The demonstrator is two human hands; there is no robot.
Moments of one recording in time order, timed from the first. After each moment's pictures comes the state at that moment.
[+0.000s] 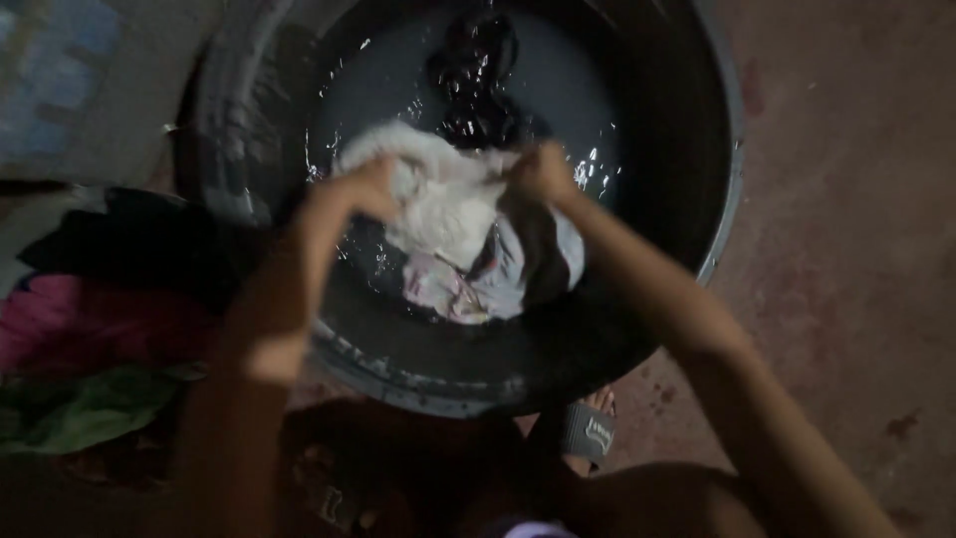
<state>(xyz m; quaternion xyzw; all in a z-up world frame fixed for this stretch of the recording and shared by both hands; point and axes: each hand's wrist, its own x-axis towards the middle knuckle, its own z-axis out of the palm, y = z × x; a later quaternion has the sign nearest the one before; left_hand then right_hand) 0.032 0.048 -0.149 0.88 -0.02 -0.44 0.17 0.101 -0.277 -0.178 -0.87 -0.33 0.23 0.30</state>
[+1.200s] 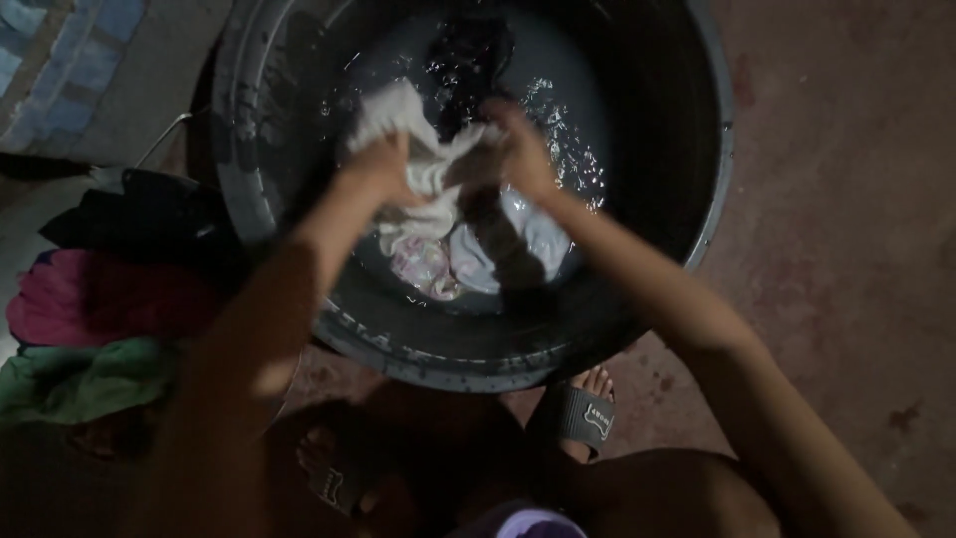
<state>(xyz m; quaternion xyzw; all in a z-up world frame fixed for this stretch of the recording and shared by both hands) 0.019 0.017 -0.060 0.92 0.05 -0.37 0.12 0.076 -0.233 -0.119 -0.62 -0.08 0.18 0.76</state>
